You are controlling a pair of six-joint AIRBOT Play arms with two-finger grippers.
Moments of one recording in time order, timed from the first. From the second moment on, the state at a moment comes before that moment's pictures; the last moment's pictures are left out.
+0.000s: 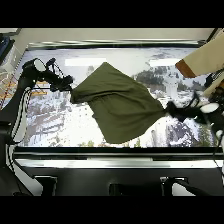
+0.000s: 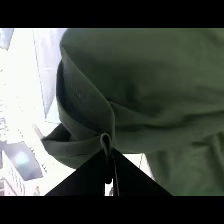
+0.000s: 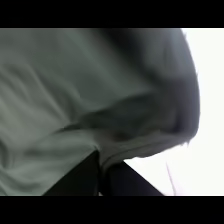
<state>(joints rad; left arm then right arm) -0.05 -1.96 1.98 1.26 -1.33 -1.81 -0.31 -1.31 0.95 -0.83 0.87 1.48</state>
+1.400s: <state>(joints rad) -0.07 -1.97 1.98 1.26 -1.41 -1.81 -0.34 -1.19 0.64 -0.75 1.07 1.43</state>
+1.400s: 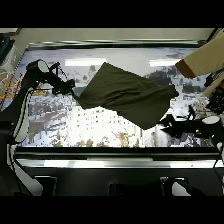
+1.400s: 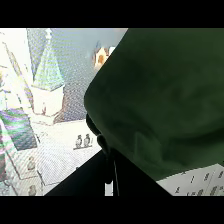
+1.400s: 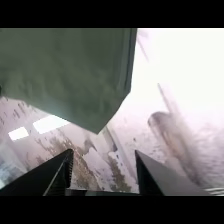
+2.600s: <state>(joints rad) -0.07 -1.97 1.98 1.26 -1.41 -1.81 -0.13 -1.21 0.54 -0.49 0.56 1.48</state>
